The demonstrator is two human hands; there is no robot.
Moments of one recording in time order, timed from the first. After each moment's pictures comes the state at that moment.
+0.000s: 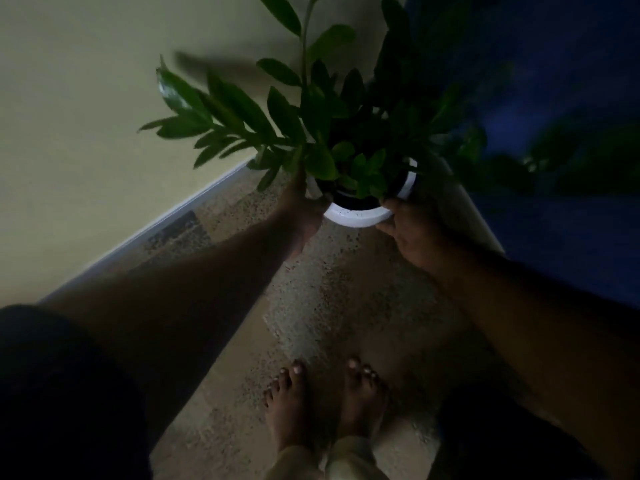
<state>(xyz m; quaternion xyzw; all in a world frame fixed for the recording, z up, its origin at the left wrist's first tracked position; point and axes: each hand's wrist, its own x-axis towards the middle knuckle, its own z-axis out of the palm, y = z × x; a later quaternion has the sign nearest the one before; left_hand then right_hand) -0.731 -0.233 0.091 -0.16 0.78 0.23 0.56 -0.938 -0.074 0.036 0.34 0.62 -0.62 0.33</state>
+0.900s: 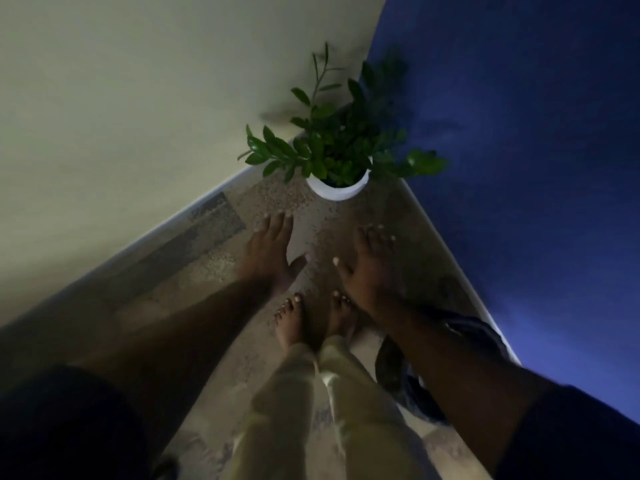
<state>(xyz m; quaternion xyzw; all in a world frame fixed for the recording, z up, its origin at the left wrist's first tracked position) -0.781 -0.283 0.267 -0.04 0.93 0.18 0.31 -0.780 -0.086 0.256 -0.03 0.97 -0.10 0.24</state>
